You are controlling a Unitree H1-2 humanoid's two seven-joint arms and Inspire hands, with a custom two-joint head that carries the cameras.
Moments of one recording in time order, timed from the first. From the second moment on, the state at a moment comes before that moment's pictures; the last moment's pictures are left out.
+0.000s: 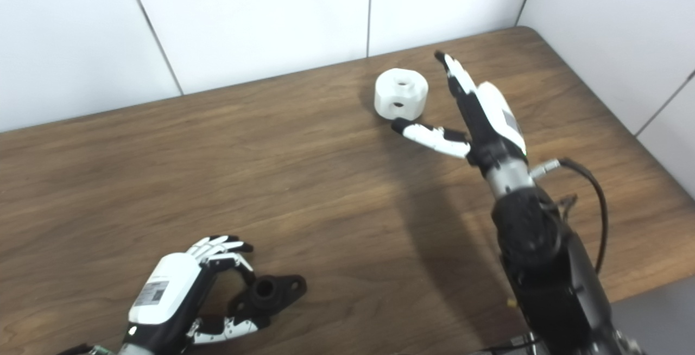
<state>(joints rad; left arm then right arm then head) 0.16 0.27 -0.40 -0.41 0.86 0.01 -0.25 -0.09 -0.40 -0.07 -0.49 -0.53 0.46 0.10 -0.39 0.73</state>
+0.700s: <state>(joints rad) 0.17 0.29 -0.38 -0.42 0.83 0.00 -0.26 -0.34 -0.44 -0.09 -0.19 -0.80 0.47 0.36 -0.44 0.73</state>
